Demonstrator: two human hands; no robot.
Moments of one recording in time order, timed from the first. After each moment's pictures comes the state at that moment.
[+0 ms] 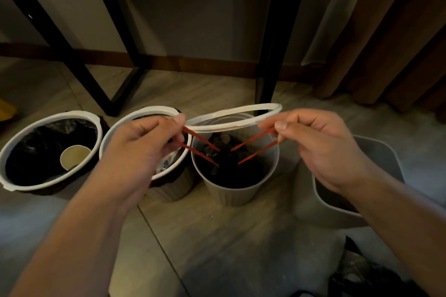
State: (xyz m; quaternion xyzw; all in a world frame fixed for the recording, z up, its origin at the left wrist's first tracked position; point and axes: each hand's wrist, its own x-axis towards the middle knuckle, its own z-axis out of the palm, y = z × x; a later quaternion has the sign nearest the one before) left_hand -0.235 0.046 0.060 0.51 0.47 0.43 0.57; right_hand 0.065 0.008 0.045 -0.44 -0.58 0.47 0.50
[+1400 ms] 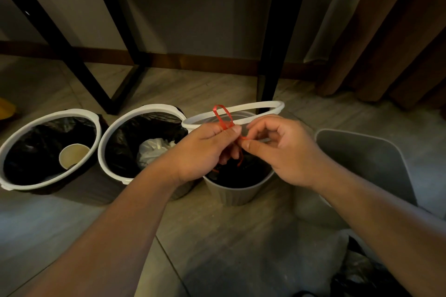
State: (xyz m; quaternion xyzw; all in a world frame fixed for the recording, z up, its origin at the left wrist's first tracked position) left_hand -0.166 0.078 0.025 0.66 0.40 0.22 0.60; right_hand 0.031 0.026 0.023 -0.54 -0.61 0.41 0.41
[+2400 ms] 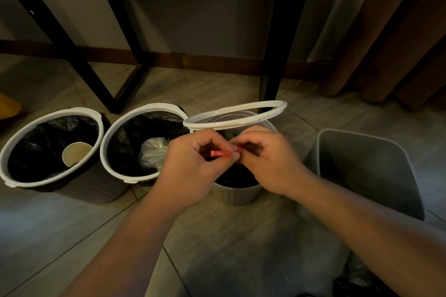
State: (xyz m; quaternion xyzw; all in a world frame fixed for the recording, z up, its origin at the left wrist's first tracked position) left_hand -0.181 0.043 0.002 0.65 0.40 0.42 0.49; right_hand 0.015 0.032 -0.019 -0.53 -0.67 0.34 0.40
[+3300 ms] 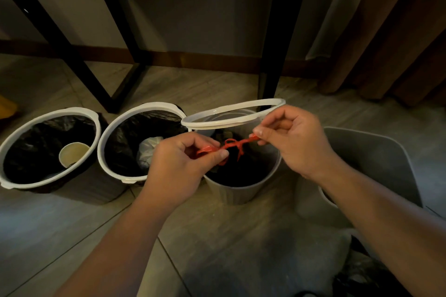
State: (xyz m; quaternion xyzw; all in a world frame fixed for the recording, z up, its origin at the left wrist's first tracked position) left_hand -0.193 0.045 -0.005 0.62 0.47 0.43 0.46; right_hand 0.050 0.038 -0.004 -0.51 -0.52 0.43 0.52
